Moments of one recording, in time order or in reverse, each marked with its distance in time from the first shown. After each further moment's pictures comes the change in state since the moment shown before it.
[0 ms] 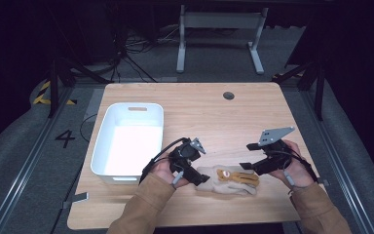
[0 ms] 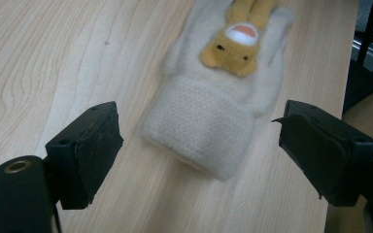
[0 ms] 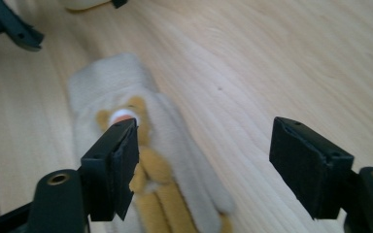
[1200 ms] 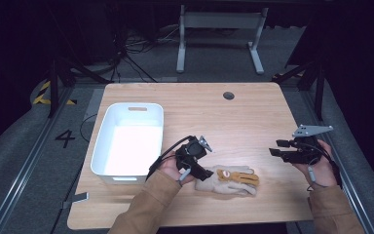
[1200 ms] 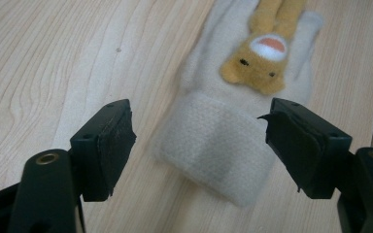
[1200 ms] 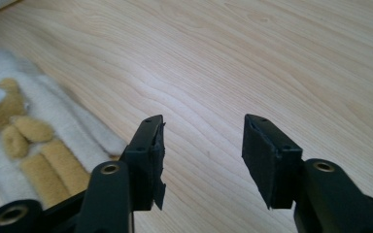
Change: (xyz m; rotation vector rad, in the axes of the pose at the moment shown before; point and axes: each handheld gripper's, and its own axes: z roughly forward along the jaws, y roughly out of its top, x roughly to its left) left arm 0.004 0.013 0.017 0.034 0.048 -0.010; right arm -0.051 -0.061 -0.041 -0.048 -0.216 0.259
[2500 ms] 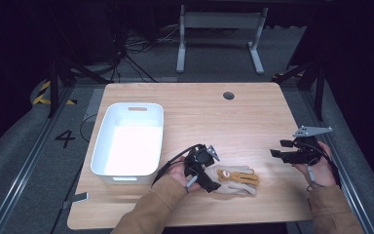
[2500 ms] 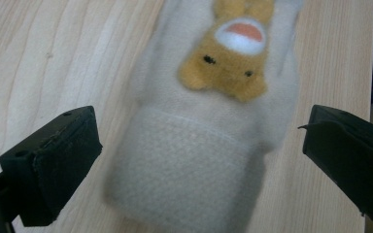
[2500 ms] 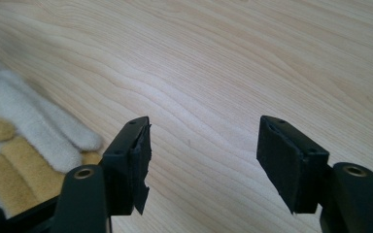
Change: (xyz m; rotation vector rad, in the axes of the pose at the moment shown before) left arm -0.010 -0.001 0.039 0.013 -0.100 0.073; right arm -0.011 -0.012 0.010 0.015 -0.036 0.050
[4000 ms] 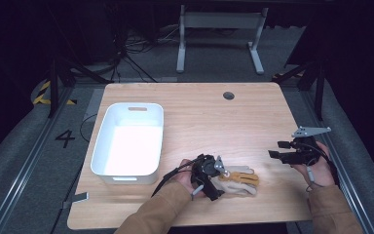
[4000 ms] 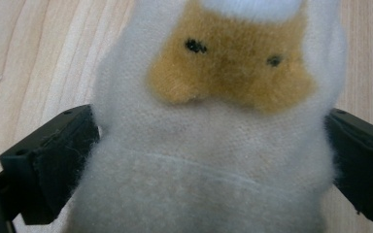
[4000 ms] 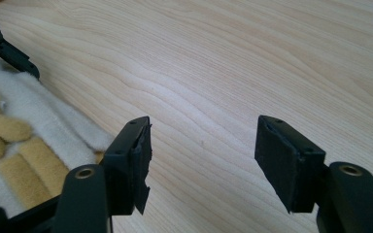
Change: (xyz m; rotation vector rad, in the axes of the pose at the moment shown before) left arm -0.008 -0.008 0.044 -0.011 0.076 0.146; right arm 0.002 0.000 0.003 -0.001 0.044 0.023
